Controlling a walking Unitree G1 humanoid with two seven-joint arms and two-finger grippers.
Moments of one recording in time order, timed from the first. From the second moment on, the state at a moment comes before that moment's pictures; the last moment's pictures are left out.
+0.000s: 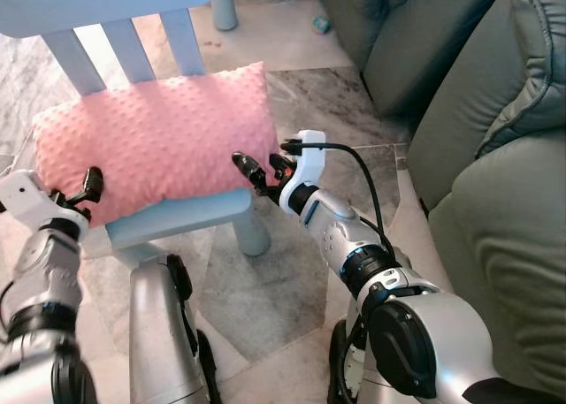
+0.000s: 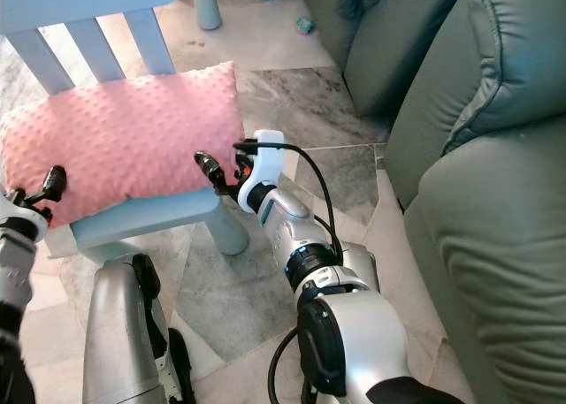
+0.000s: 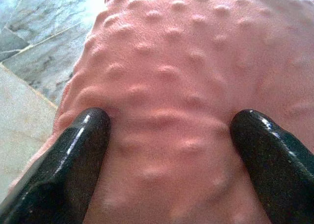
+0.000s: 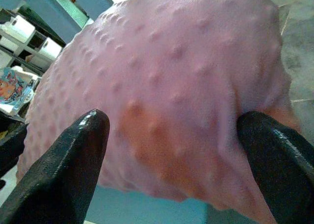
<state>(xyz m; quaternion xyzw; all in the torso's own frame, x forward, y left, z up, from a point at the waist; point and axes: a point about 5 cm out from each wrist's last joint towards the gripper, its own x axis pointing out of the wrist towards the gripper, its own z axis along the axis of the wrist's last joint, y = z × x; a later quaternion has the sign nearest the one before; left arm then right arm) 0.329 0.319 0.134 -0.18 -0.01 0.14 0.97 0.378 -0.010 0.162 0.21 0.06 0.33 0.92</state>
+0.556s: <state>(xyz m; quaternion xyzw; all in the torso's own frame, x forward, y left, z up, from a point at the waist) 0.321 0.313 0.116 -0.18 0.02 0.13 0.97 0.374 -0.005 0.154 0.22 0.10 0.36 0.90</state>
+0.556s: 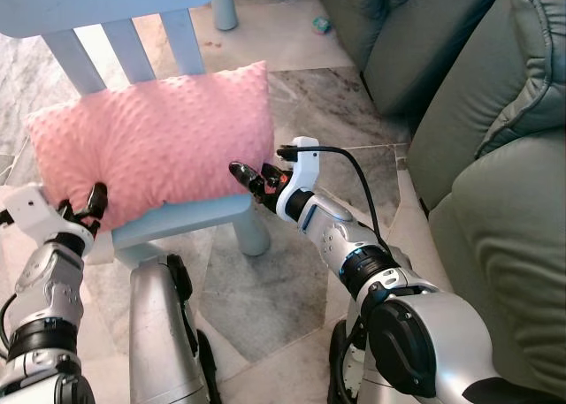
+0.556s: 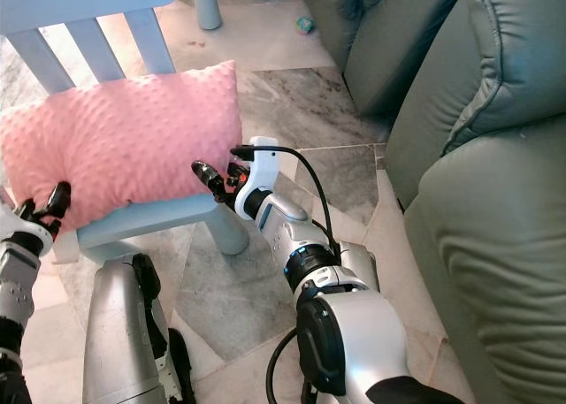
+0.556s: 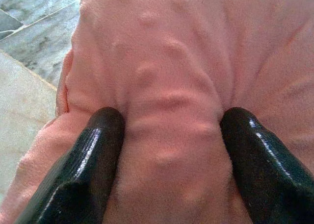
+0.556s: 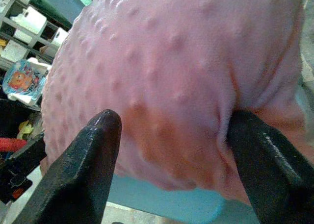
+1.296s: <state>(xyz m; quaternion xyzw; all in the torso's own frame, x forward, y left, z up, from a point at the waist) 0.318 0.312 0.109 -0.24 0.02 0.14 0.96 0.367 -0.002 0.146 0.20 0.12 0.40 0.89</state>
